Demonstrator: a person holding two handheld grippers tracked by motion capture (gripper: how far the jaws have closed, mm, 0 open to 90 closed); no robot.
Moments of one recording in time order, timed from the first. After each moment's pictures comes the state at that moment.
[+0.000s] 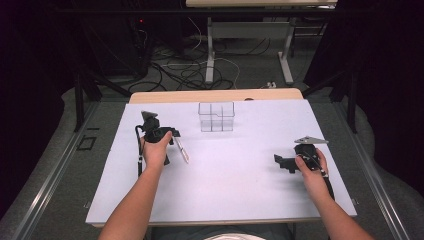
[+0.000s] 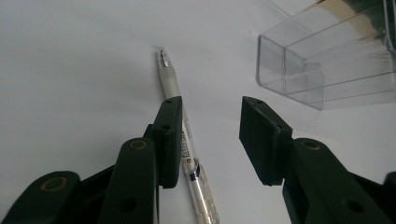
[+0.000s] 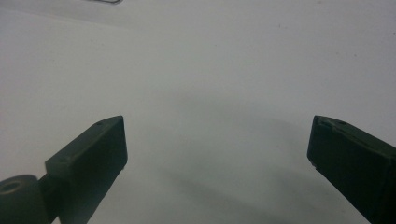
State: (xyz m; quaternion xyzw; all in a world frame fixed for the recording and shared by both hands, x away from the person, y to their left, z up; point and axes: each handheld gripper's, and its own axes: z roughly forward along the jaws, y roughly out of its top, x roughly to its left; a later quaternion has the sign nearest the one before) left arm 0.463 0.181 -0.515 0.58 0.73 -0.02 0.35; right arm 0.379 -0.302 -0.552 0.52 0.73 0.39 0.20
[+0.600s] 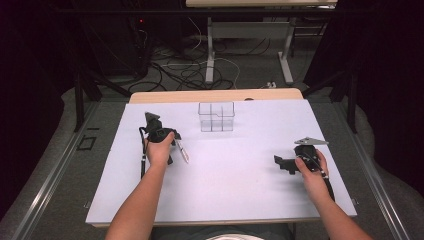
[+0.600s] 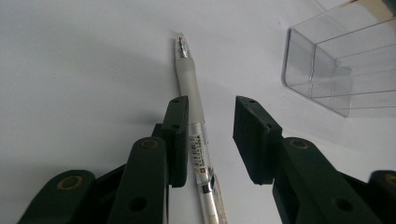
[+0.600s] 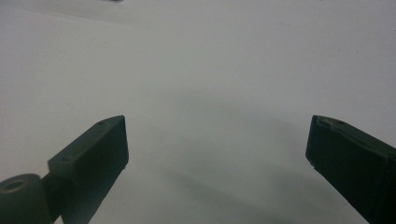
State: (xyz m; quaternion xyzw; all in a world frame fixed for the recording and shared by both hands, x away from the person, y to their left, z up) left arm 0.475 0.176 -0.531 0.56 0.76 -0.04 0.32; right arm 0.375 -0.301 -0.552 0.52 0.73 0.39 0.20
